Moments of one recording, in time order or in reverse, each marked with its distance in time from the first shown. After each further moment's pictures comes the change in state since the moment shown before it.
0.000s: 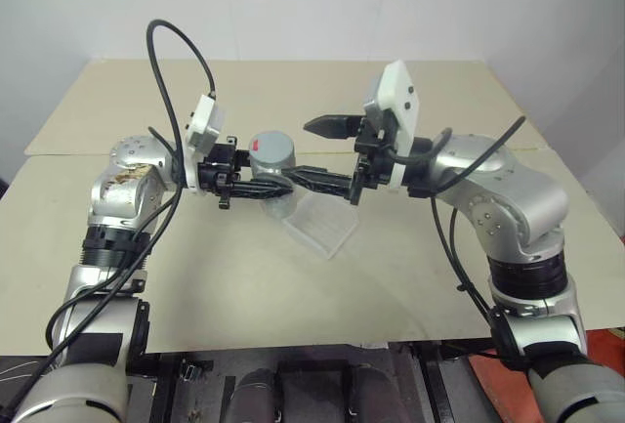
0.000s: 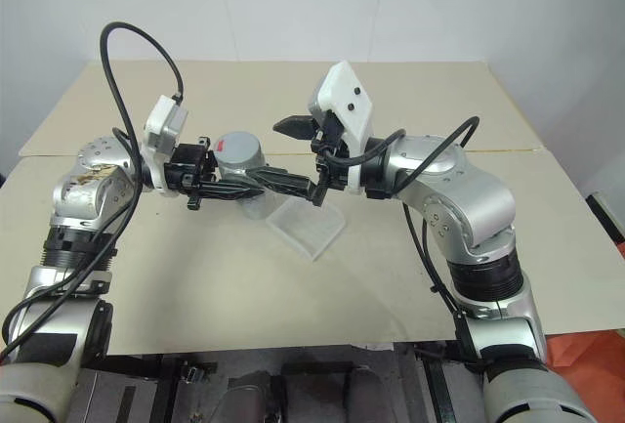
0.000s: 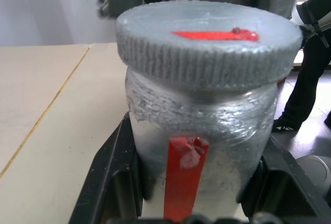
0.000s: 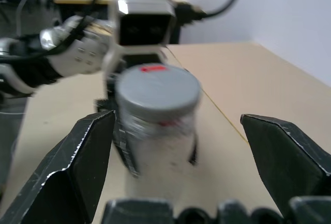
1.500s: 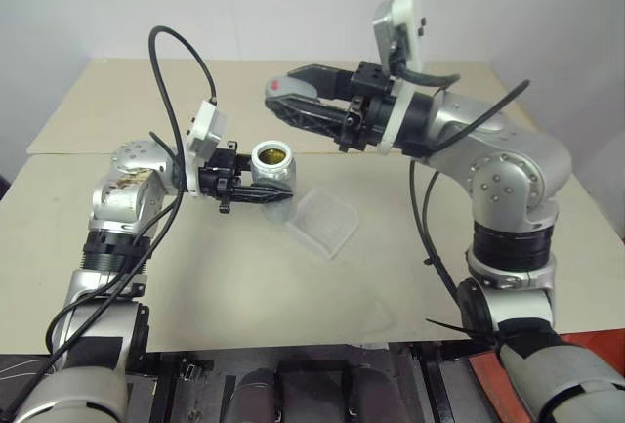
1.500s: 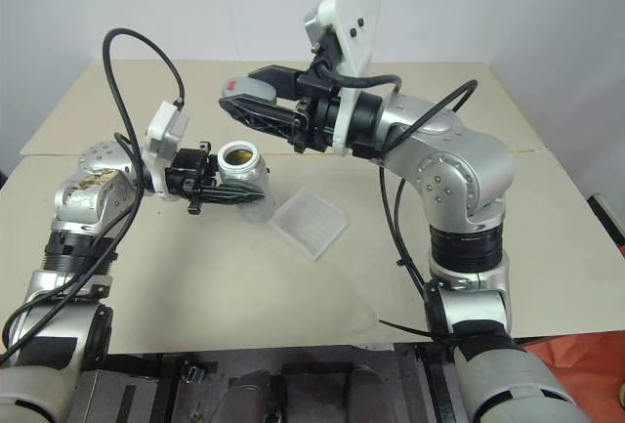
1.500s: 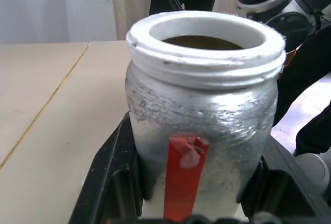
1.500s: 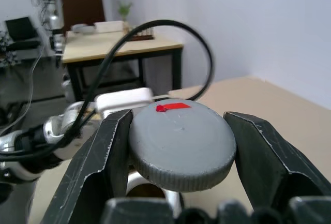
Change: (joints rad) left arm 0.025 -0.001 -0.001 -0.017 0.000 -0.004 0.003; right arm -0.153 0.126 -0.129 0.099 0.079 0.135 -0.153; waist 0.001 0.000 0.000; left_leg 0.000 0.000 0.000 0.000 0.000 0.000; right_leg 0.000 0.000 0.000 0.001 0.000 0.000
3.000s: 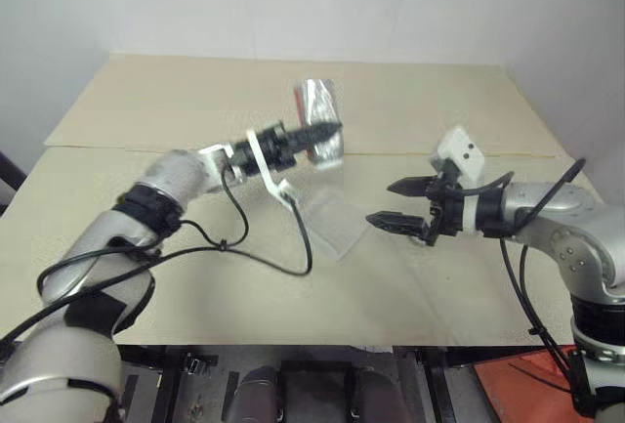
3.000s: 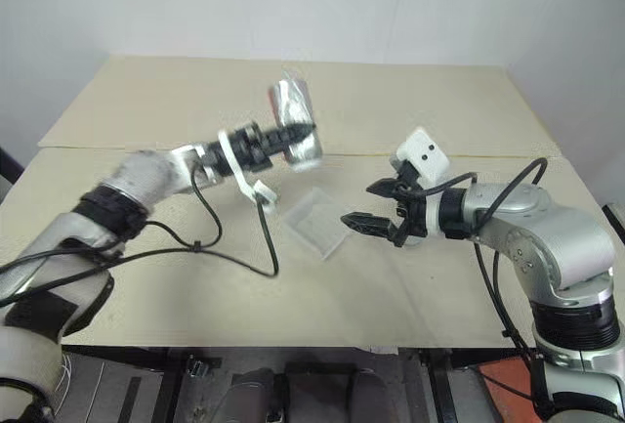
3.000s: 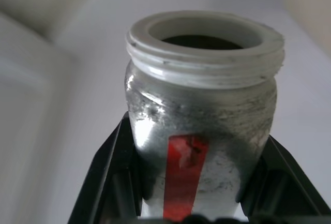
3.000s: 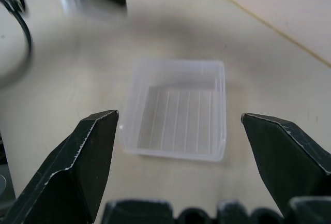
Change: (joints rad) left arm -0.325 0.039 -0.799 0.394 2.025 -0.799 2.469; right arm 0.404 -0.435 -0.036 -0.196 0.000 0.184 0.157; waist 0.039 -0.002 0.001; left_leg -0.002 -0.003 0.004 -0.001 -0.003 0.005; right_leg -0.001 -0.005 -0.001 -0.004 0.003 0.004
